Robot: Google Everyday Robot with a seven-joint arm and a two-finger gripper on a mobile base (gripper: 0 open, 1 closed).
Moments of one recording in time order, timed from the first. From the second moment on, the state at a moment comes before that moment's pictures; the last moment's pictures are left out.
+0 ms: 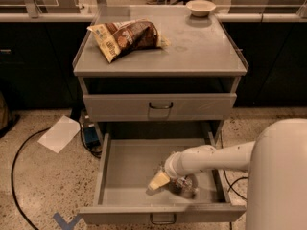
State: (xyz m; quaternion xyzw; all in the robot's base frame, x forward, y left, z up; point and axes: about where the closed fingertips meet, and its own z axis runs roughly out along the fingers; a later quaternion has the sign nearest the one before) arm 0.567 -0.043 0.412 -0.44 0.85 0.14 0.25
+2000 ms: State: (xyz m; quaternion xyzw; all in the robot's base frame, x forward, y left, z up) arm 0.568 -0.059 0.373 -0.43 0.86 0.13 0.24
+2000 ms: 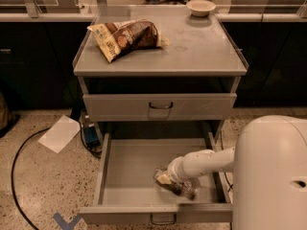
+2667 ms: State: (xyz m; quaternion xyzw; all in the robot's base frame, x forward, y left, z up) arm 0.567 -0.059 0.379 -0.43 0.86 0.13 0.24
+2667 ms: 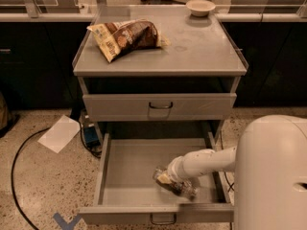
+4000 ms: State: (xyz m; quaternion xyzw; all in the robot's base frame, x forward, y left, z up) arm 0.579 0.010 0.628 -0.56 0.78 0.15 0.25
